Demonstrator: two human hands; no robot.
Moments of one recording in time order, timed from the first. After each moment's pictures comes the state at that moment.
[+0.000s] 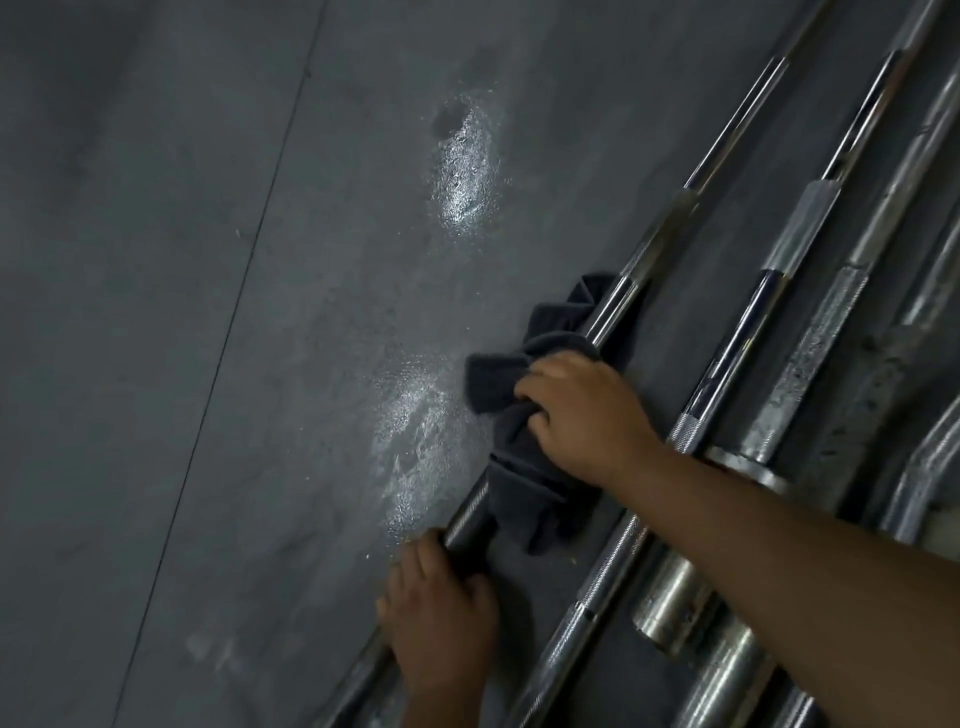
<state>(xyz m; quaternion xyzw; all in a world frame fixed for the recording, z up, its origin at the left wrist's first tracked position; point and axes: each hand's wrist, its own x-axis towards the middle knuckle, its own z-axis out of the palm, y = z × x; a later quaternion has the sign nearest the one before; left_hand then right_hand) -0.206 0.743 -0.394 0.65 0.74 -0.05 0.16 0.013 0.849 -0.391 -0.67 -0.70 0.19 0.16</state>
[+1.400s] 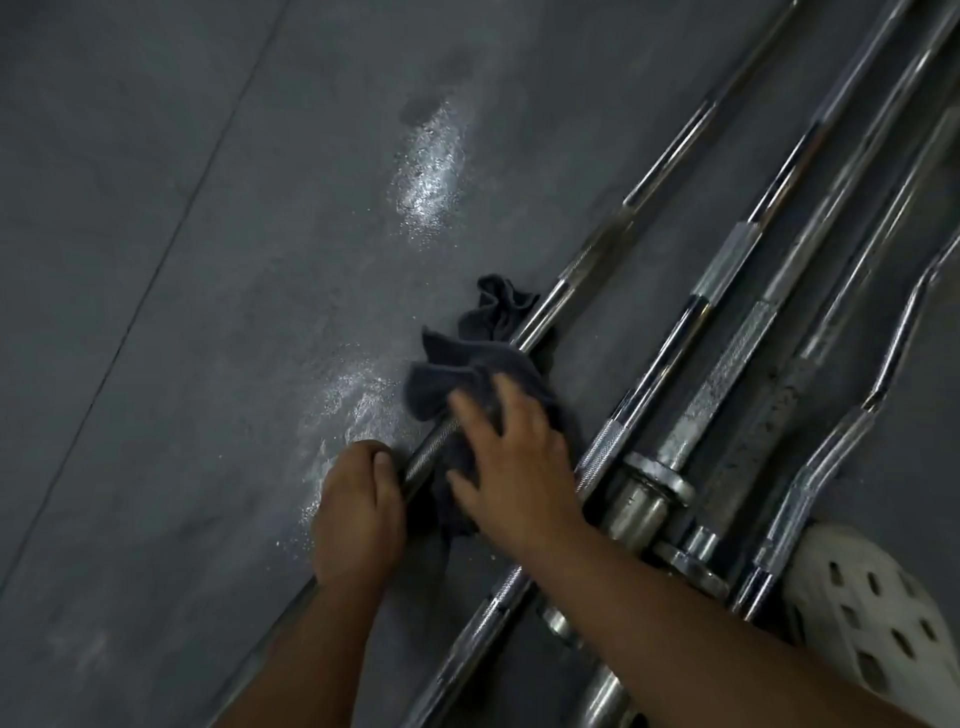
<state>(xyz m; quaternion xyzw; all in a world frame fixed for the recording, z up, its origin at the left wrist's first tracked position) -0.185 0.806 -0.405 0.61 0.73 0.13 0.28 -0.019 0.790 -0.374 -0.73 -0.63 0.23 0.11</state>
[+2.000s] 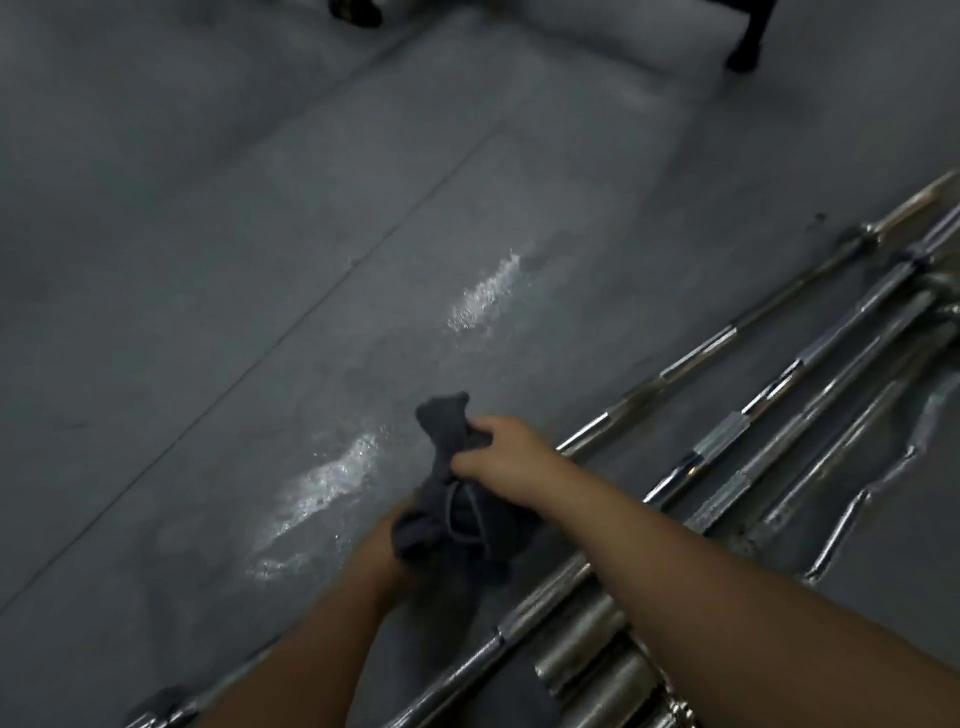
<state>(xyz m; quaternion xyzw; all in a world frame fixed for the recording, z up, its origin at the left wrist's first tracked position) -0.212 0.789 -0.289 0.59 0.67 0.05 0.44 -0.049 0.863 -0.234 -0.63 -0.58 0.51 0.11</state>
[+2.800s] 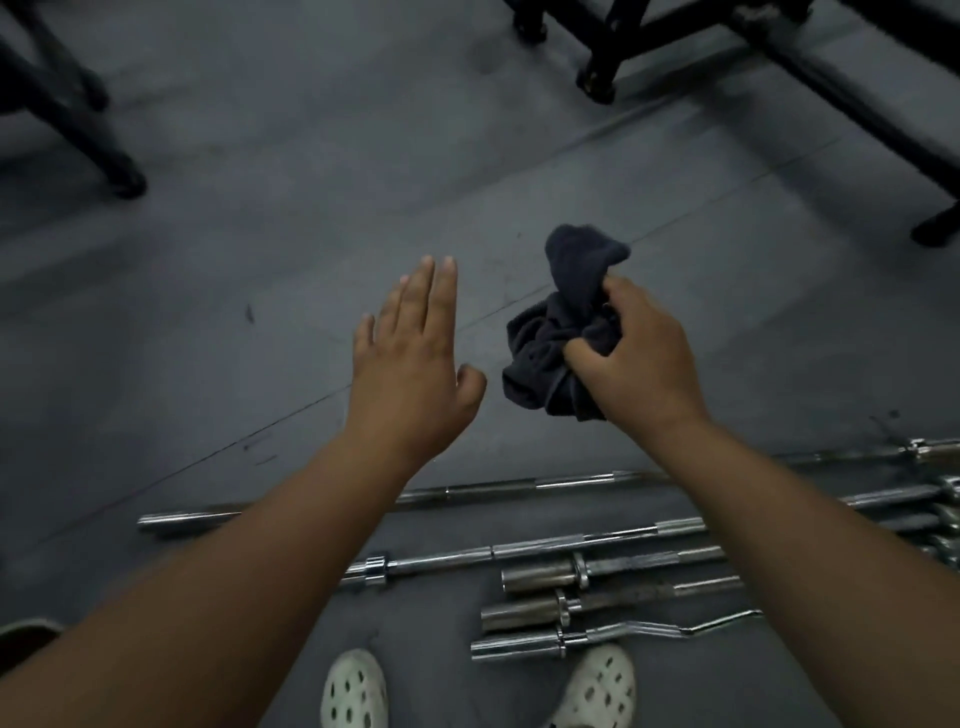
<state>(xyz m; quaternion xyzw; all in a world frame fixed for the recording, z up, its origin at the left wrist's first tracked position) -0.225 0.775 0.212 0.56 0.81 0.16 0.07 -0.045 0.886 0.213 -0.48 -0.80 0.27 0.25</state>
